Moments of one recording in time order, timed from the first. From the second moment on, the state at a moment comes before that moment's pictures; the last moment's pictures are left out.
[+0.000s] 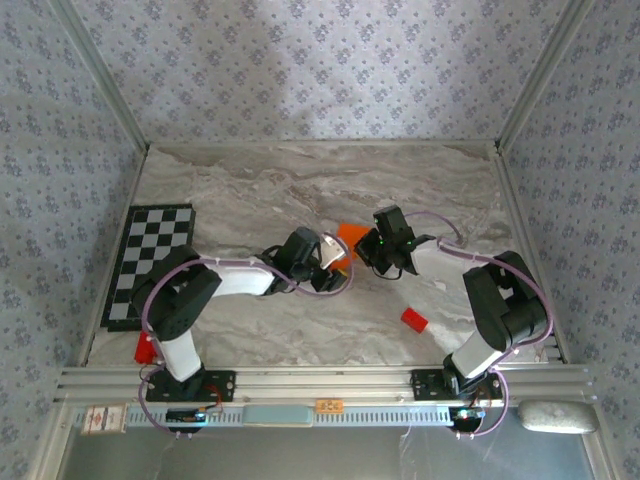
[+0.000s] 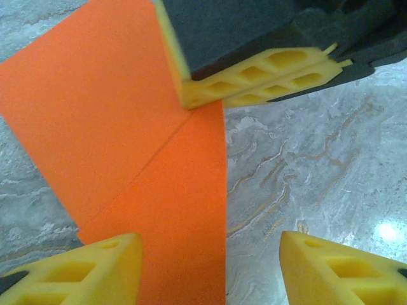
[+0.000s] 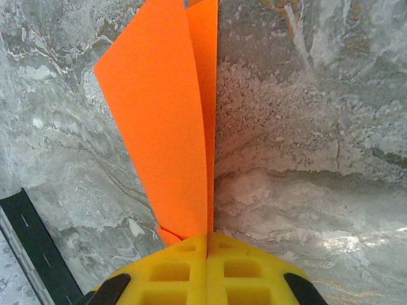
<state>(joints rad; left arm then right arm) -0.83 1.77 0.84 0.23 0.22 0.09 0.48 1.59 0.81 -0.11 -0.23 1.25</state>
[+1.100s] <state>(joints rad) -0.83 1.82 0.84 0.27 0.18 0.14 0.45 1.61 0.83 -0.15 -0.37 1.26</state>
